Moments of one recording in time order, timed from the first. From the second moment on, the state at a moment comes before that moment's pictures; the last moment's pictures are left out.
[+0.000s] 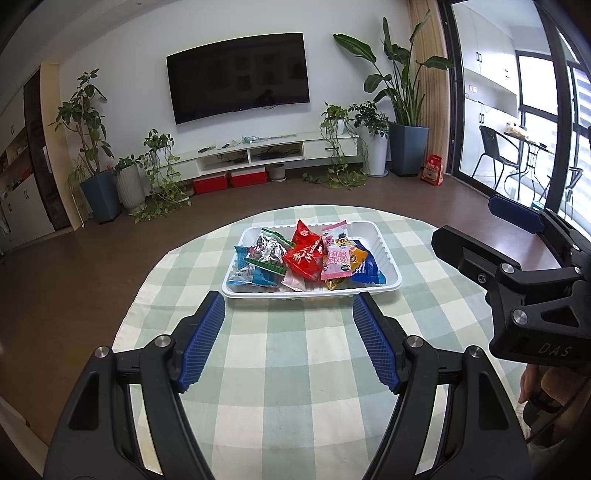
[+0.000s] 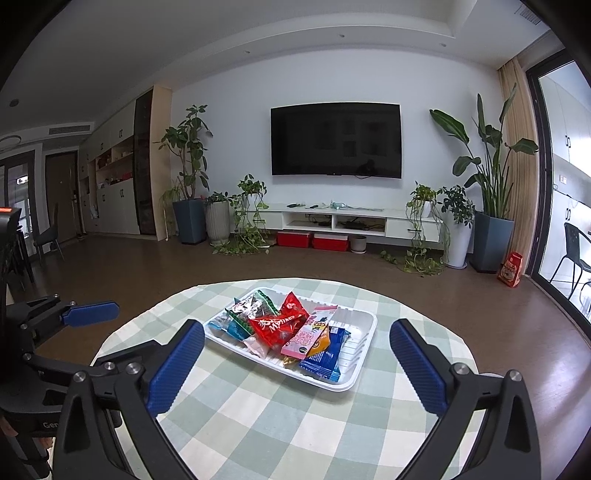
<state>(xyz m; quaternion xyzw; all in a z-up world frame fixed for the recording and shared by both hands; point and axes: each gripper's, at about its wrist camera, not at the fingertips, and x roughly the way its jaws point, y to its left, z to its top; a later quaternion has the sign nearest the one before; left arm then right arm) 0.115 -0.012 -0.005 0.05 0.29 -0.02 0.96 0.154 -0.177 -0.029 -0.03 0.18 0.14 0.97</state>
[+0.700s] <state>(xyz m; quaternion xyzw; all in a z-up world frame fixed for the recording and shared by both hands) 0.113 -0.014 -0.006 0.05 0.29 -0.02 0.96 0.154 -0.177 -0.031 -0.03 0.18 0.14 0.97</state>
